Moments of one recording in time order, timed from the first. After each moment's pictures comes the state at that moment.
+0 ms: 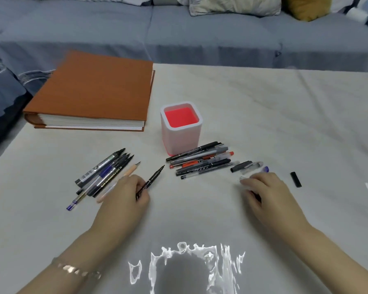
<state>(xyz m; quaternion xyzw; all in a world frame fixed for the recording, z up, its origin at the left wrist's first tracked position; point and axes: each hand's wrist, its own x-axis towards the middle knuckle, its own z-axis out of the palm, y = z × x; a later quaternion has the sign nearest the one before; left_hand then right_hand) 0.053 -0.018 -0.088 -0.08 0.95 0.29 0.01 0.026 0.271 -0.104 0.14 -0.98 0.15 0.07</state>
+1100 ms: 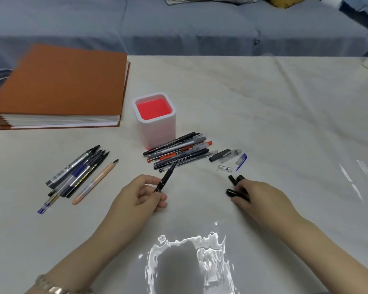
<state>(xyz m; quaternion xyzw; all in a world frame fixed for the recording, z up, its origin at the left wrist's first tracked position) 0.066 0.041 -0.068 -0.12 0.77 0.61 0.12 0.042 0.289 -0.091 0.04 -0.98 0.13 -0.12</state>
